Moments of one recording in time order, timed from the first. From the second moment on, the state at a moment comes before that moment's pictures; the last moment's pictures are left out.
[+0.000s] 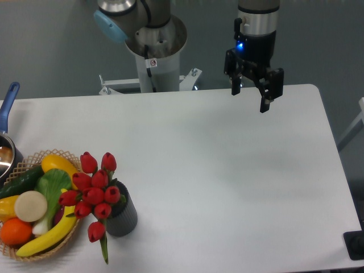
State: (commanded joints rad) arm 2.78 -1.53 -1.75 -1.09 1.32 1.70
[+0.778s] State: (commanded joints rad) arm 2.77 -1.54 -1.78 -1.07 1.18 1.42
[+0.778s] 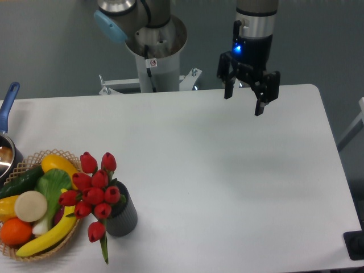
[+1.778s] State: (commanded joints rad) arm 2.61 -1.67 -1.85 -0.90 0.75 1.36
